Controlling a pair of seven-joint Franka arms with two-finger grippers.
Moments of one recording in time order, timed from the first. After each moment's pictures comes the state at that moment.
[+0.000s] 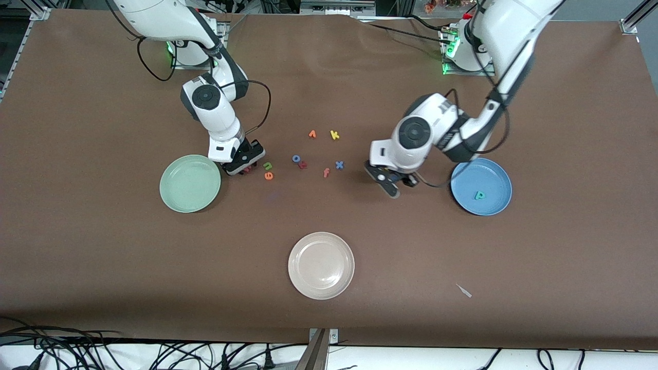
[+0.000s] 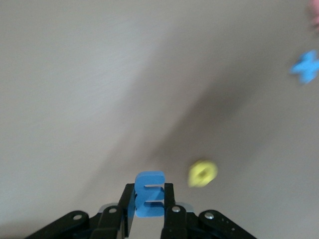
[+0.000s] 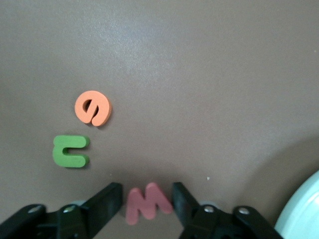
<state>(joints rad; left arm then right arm) -0.07 0.52 -0.46 -1.86 0.30 2.16 0.19 0.45 0.41 0.02 -2.39 -0.19 2.97 -0.01</state>
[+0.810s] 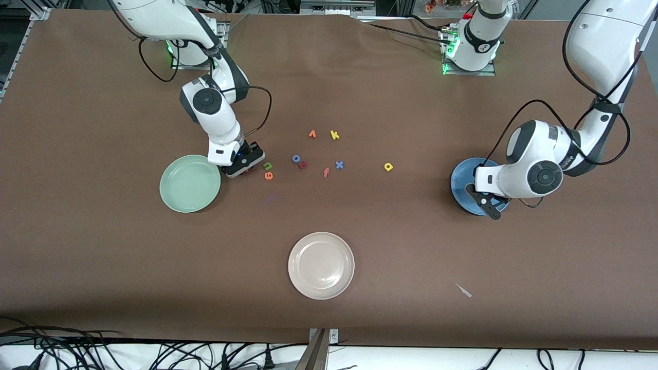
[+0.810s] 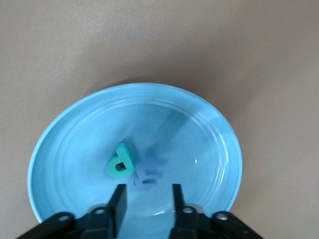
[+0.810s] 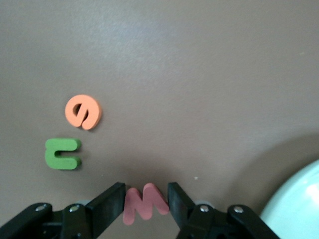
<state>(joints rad) 0.35 0.52 -0.46 -1.95 0.30 2.11 0.55 0.45 0.39 0.02 -2.31 -0.19 2.81 -0.01</state>
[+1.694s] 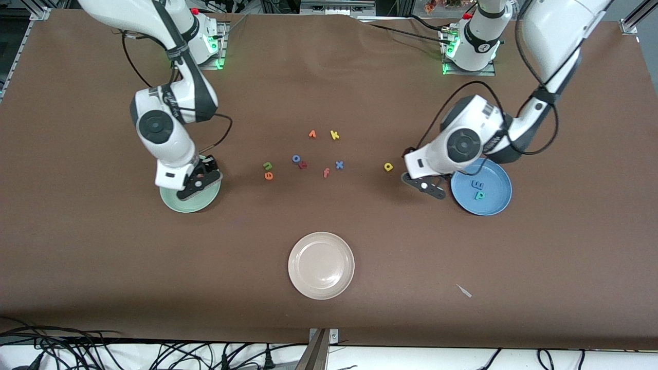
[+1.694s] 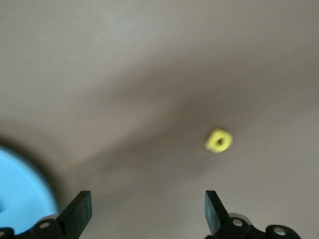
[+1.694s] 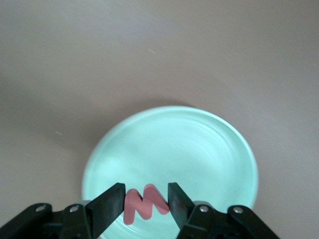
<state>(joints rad) 0.21 0.51 -0.70 -1.99 0.26 2.18 -0.19 0.42 0.33 -0.18 -2.12 -0.12 2.41 -0.29</state>
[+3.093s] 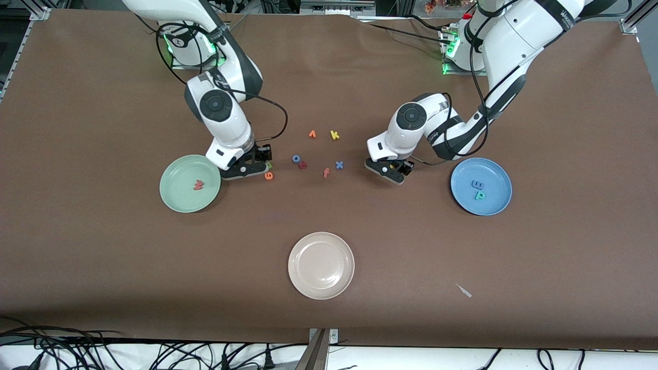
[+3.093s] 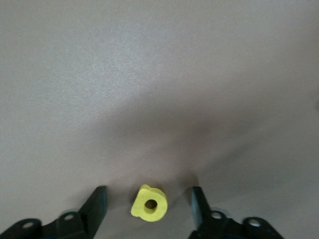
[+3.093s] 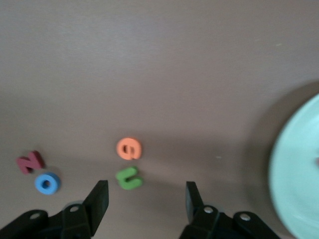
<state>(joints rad) 0.09 0.65 -0.67 -2.09 0.63 2.50 -0.51 0.48 0.36 0.08 -2.12 -0.06 2.50 0.40</state>
